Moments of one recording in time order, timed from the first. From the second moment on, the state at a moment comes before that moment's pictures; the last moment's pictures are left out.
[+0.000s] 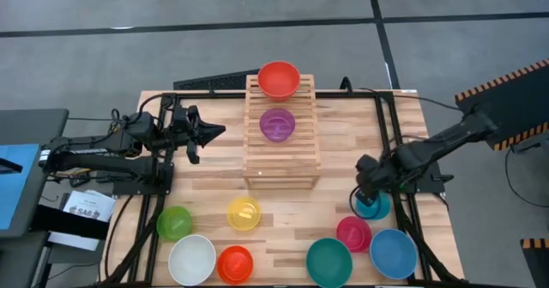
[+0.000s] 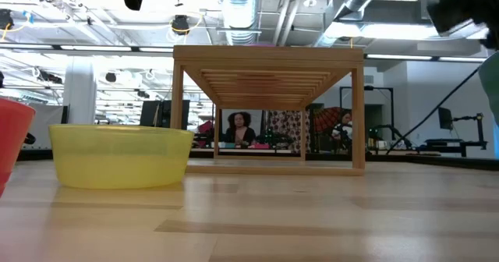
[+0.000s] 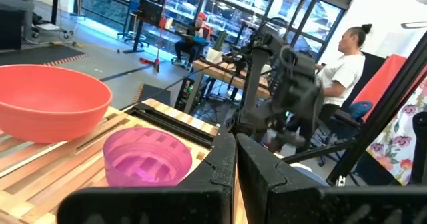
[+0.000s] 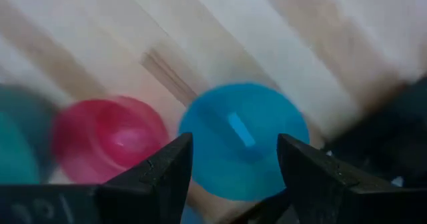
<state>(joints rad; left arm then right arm) 0.09 0.66 0.67 0.12 -0.14 -0.36 0.42 1.08 0.89 -1.24 -0.03 1.24</state>
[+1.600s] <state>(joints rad) 0.09 0.66 0.67 0.11 -0.14 -0.35 0.34 1.34 1.48 -1.40 -0.13 1.09</state>
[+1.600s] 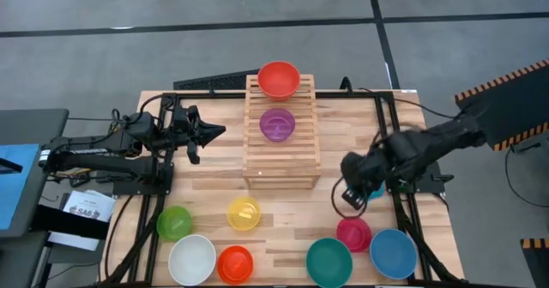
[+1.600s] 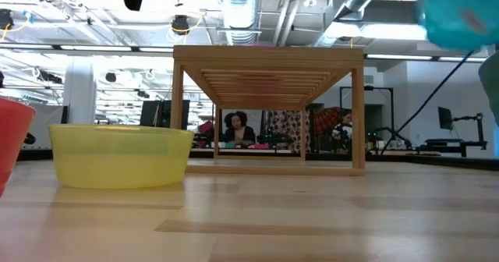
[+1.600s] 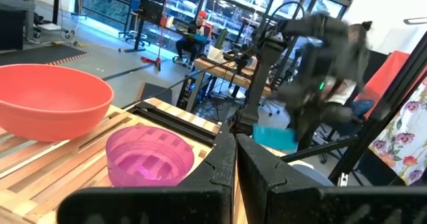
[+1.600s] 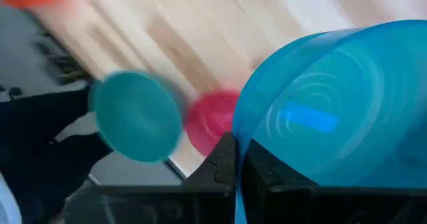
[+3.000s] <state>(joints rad) 0.09 0.66 0.67 0.03 -0.14 -0.41 -0.06 2.05 2.32 -1.51 0.31 -0.56</state>
